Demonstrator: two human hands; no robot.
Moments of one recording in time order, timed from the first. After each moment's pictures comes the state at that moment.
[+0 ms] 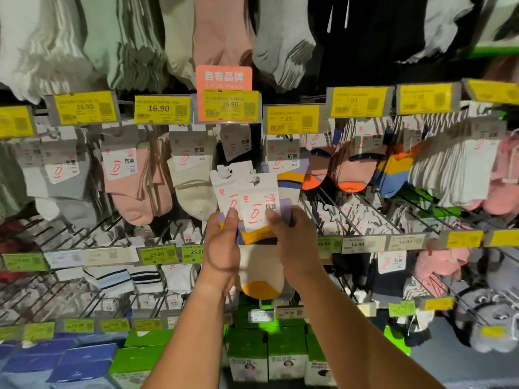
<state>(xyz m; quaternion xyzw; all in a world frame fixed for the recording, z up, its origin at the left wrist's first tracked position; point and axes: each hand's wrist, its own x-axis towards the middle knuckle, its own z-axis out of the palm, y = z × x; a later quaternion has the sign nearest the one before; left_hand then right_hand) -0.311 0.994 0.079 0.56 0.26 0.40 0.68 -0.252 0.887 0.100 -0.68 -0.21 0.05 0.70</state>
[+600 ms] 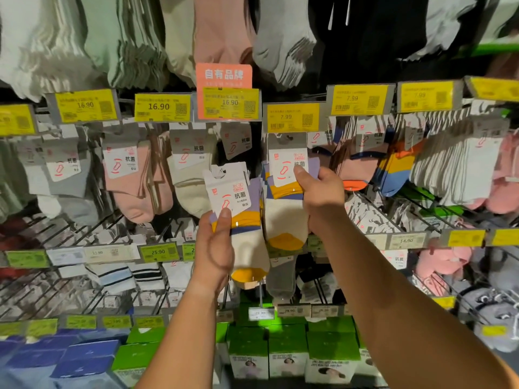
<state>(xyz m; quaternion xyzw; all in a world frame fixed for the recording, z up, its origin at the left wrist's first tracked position) -0.322 0.998 0.076 0.56 0.26 0.43 0.66 -0.183 0.887 0.148 -0.64 -0.16 0.04 0.75</state>
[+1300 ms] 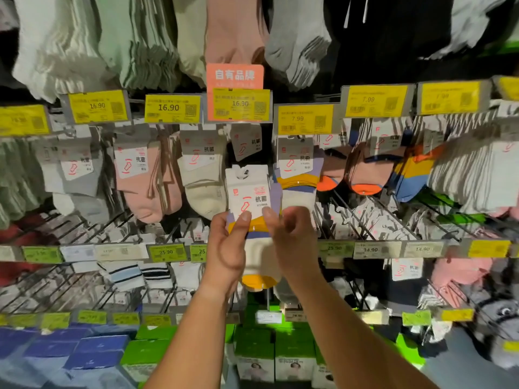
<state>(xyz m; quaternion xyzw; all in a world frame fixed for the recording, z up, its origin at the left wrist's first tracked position) -0.319 0.991 0.081 0.58 0.23 0.41 0.67 -0.257 0.897 0.100 -0.71 -0.24 0.02 0.66</state>
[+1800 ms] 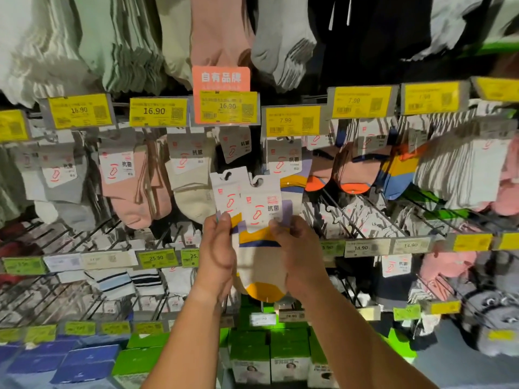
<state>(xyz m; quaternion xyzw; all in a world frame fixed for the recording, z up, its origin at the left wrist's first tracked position) -0.310 0.994 0.079 0.52 0.23 0.42 0.71 -0.247 0.884 0.090 -0.61 -0.17 0.18 0.76</state>
